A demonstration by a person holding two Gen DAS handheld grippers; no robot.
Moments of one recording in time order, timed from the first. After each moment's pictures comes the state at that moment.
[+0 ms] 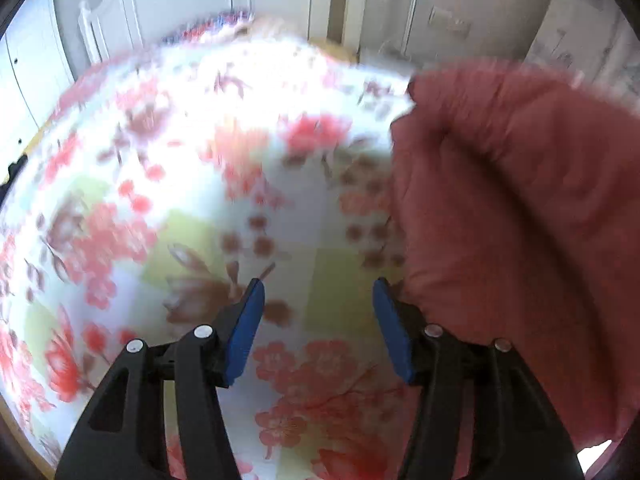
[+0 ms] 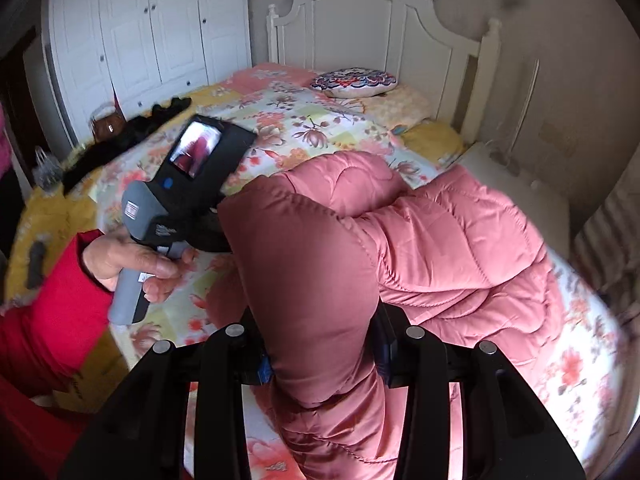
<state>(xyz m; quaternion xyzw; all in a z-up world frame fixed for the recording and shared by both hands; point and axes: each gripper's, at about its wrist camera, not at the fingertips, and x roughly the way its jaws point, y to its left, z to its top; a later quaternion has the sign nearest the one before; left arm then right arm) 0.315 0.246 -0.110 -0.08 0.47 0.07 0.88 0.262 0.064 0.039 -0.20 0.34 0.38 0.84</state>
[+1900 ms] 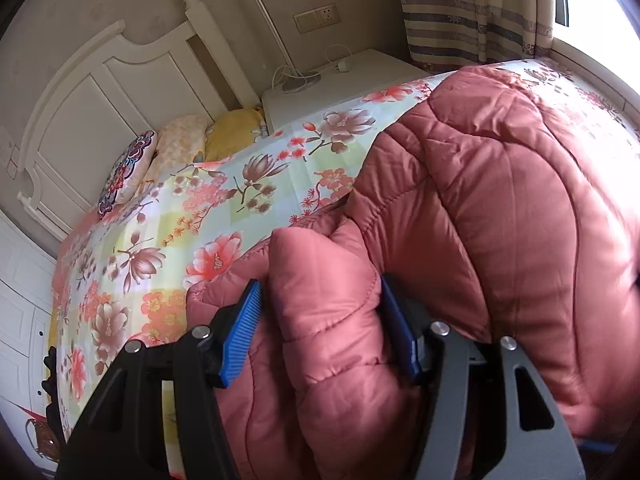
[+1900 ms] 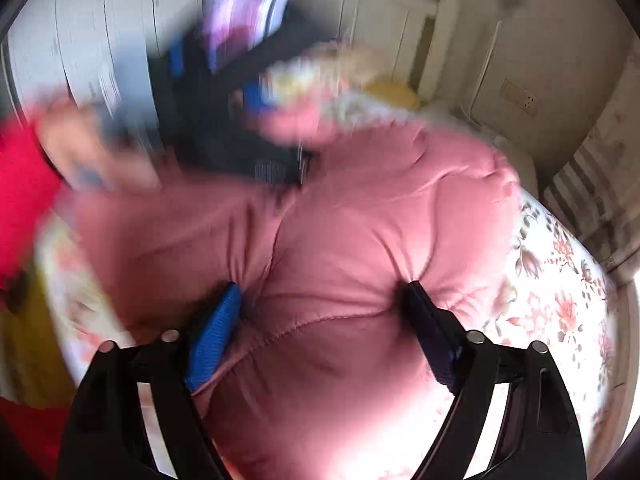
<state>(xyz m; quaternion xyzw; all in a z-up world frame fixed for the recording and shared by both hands) 0.354 0.130 -0.079 0.20 0.41 -0.02 0.89 0.284 0.031 -0.052 -0.24 0.38 0.27 0.85</state>
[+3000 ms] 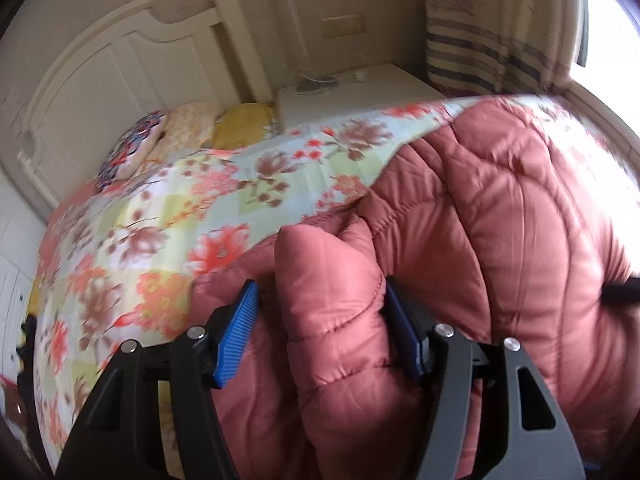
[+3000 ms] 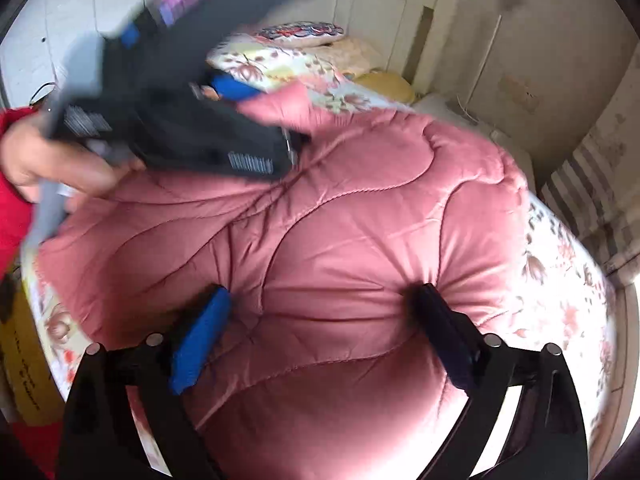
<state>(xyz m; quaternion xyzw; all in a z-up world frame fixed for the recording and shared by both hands) 0.347 0.153 -0.061 0.13 0.40 0.00 0.91 0.298 0.027 -0.037 -0.21 0.40 0.27 0.85</state>
